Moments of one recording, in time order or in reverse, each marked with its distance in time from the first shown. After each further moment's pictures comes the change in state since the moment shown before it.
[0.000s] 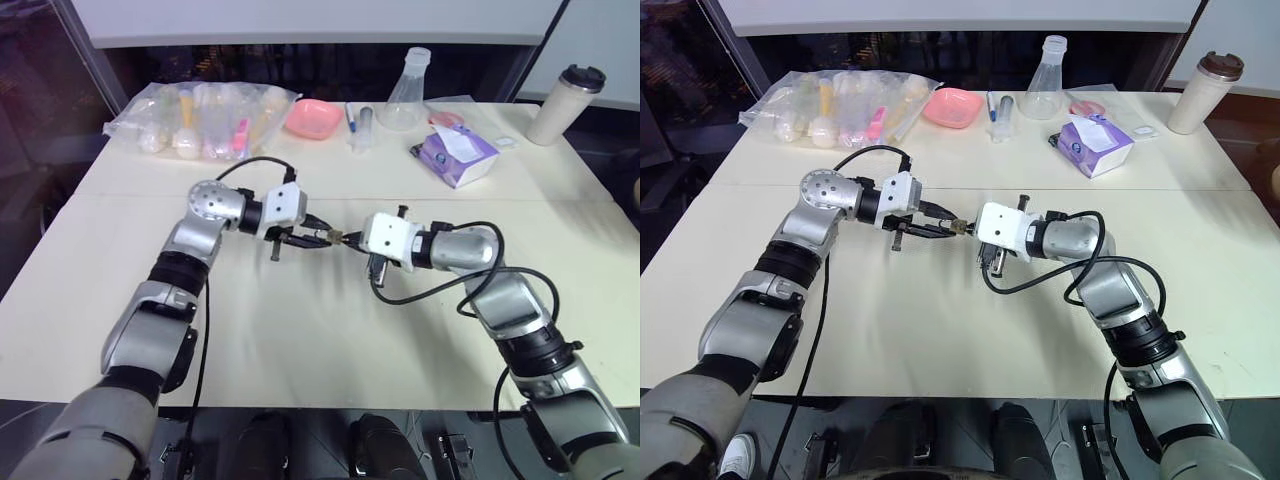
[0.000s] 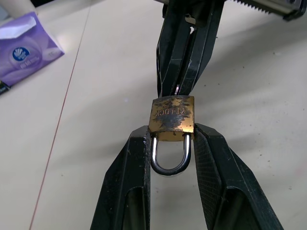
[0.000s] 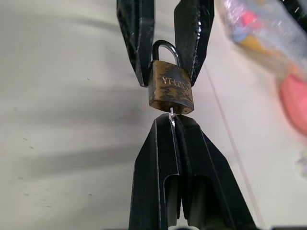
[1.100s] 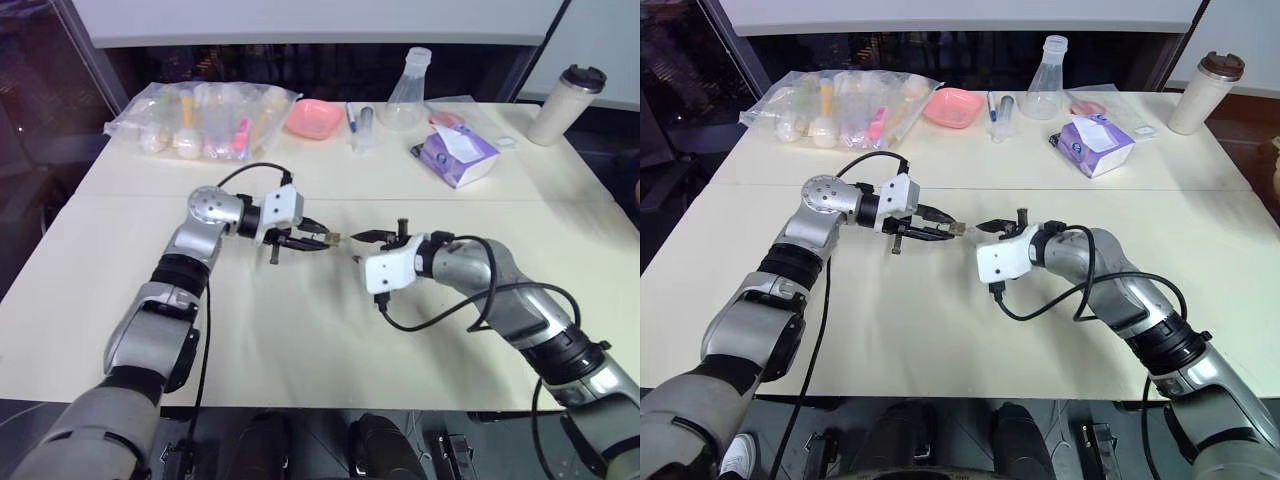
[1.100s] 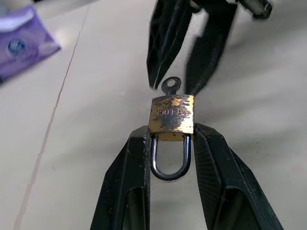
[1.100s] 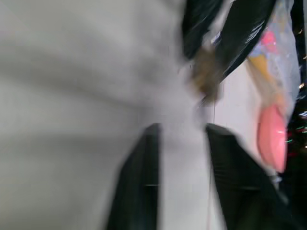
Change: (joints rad) left arm -0.002 -0.004 0.030 0.068 -0.029 0.076 -0.017; right arm 0.031 -0.207 0.160 0.018 -0.319 -0.411 -0.219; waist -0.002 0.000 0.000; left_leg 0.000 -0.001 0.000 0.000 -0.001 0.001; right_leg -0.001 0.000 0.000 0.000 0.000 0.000
